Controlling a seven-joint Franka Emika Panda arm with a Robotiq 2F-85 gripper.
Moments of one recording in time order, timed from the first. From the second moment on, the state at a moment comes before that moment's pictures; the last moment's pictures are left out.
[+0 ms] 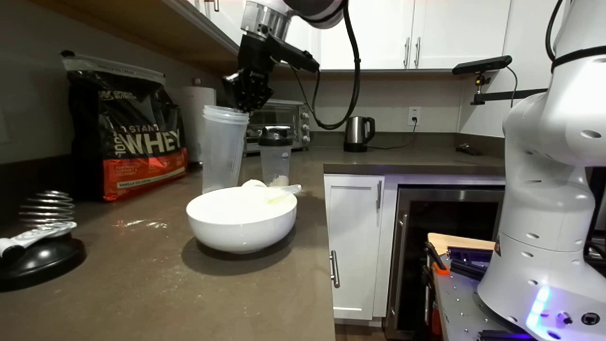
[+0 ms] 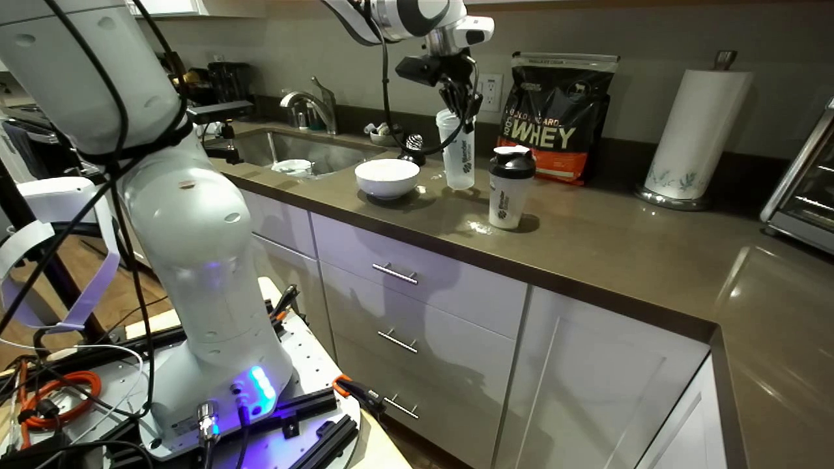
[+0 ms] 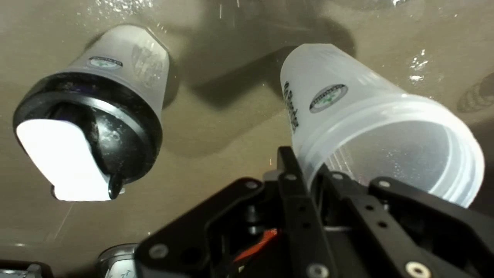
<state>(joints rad) 0.02 -0.21 0.09 -2.26 -0.07 2.42 0.36</state>
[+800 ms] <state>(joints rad) 0.00 -0.09 0.07 -2.10 -0.13 2.29 0.36</state>
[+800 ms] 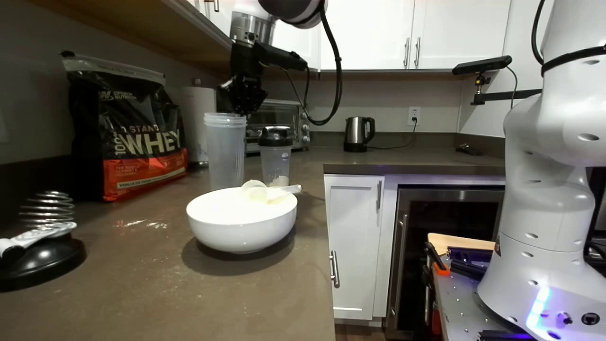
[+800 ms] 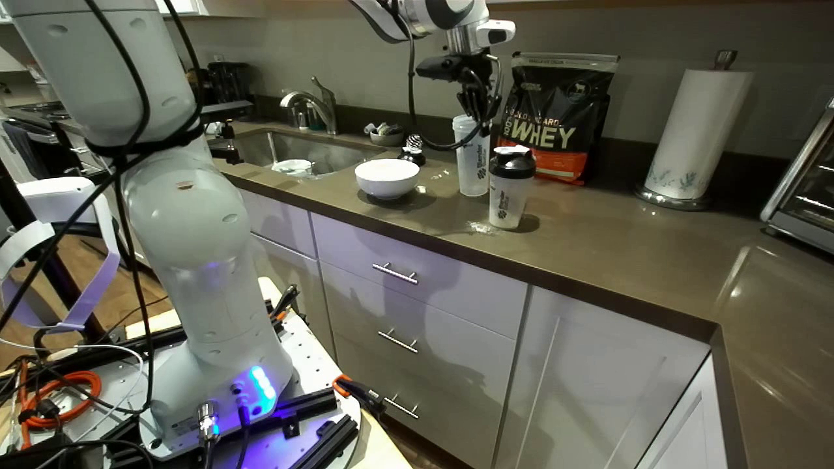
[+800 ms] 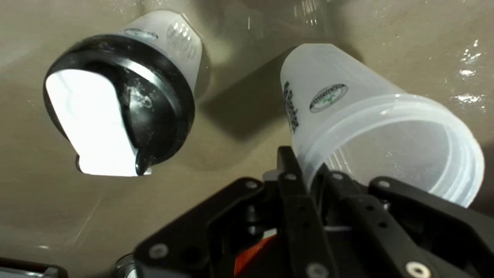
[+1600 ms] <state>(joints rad) 0.00 -0.03 0.03 -2.05 -0.14 2.29 0.36</state>
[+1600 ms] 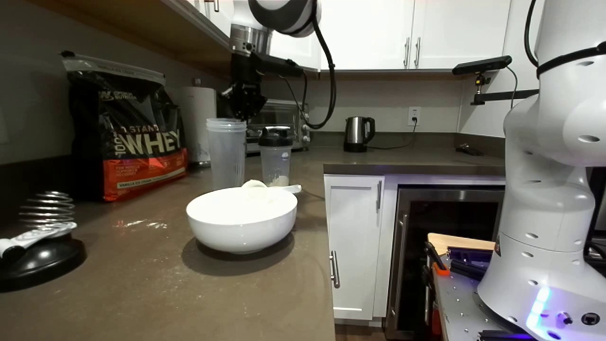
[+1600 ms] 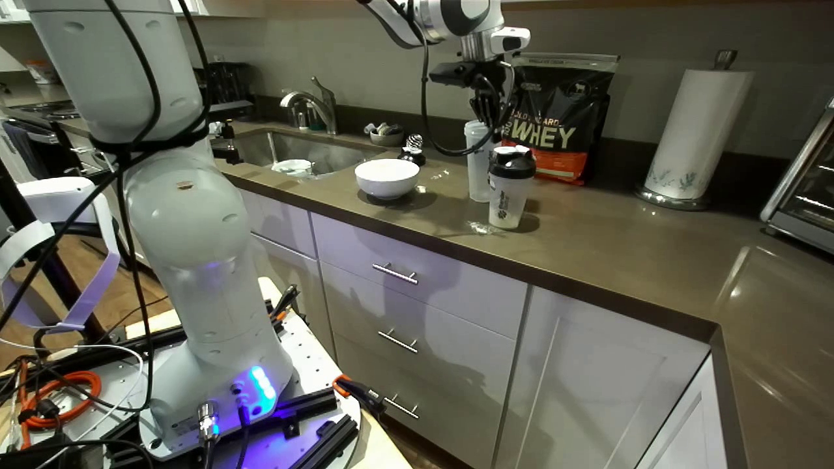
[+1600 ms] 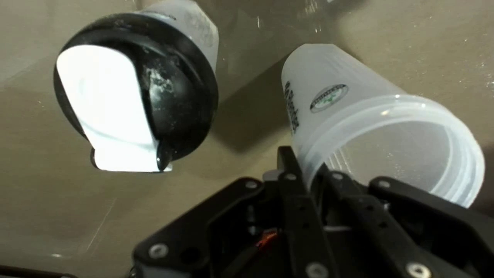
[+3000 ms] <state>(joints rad) 0.04 -0.14 0.08 -2.04 -0.17 2.19 0.36</state>
